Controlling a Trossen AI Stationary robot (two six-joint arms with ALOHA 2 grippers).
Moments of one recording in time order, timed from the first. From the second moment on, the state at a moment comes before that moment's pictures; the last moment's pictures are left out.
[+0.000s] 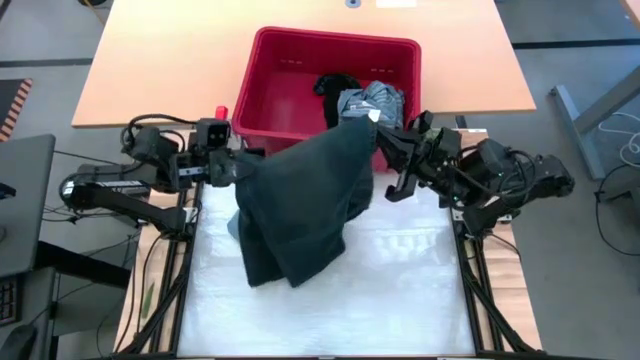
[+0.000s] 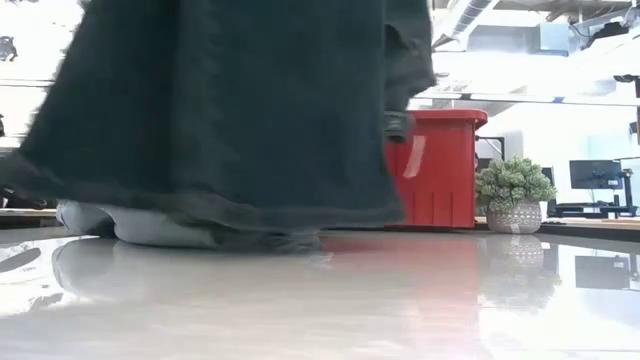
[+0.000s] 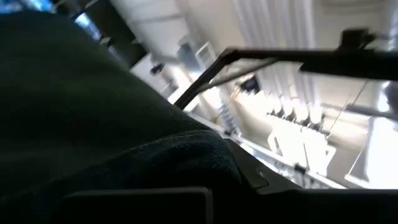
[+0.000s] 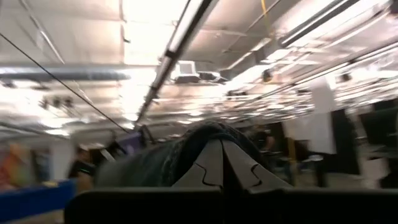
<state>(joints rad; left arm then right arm) 0.02 1.09 1.20 0.57 0.34 -1.09 0.25 1.25 1.37 0.55 0.57 -0.22</state>
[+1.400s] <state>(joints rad) -0.07 1.04 1.20 0.37 0.00 -1.02 0.00 1.43 0.96 0.93 0.04 0.14</state>
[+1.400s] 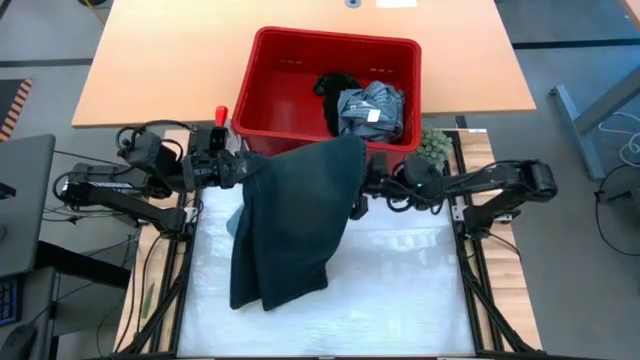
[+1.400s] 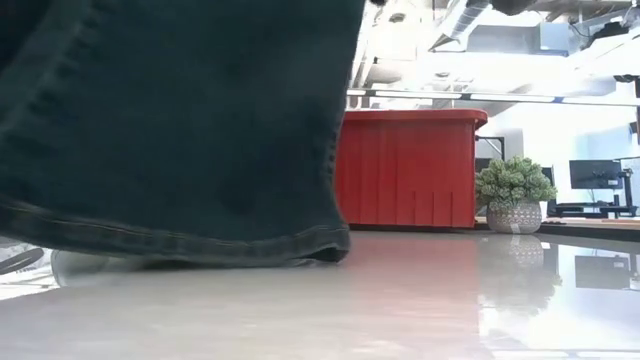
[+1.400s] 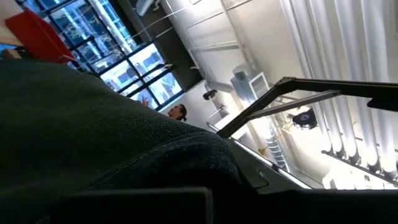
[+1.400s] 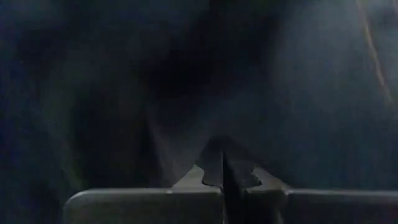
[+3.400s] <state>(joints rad) -0.08 1.16 1.20 0.50 -0.05 -0.92 0.21 1.30 1.70 -0.18 0.11 0.20</state>
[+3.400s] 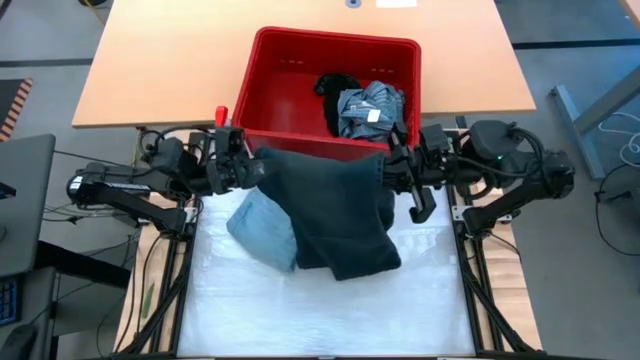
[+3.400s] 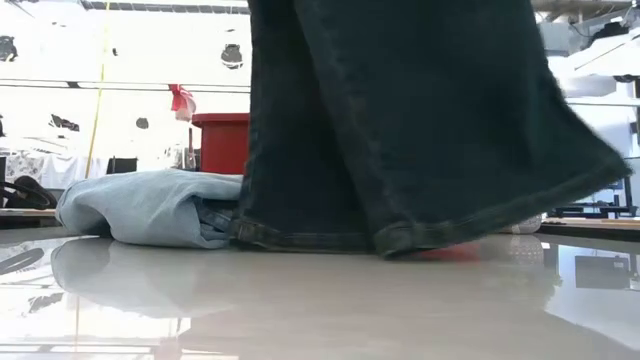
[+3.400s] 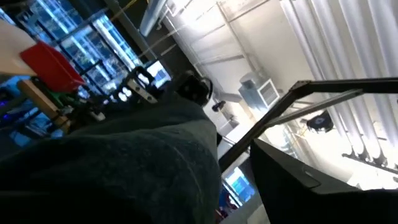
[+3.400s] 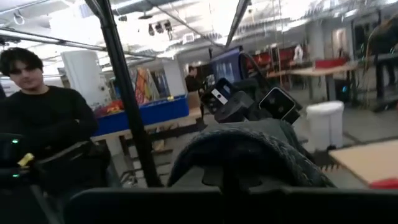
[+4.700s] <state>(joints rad) -0.06 1.20 1.20 0.29 -0.03 -0.94 0.09 1.56 2.28 -1.00 -0.02 0.26</state>
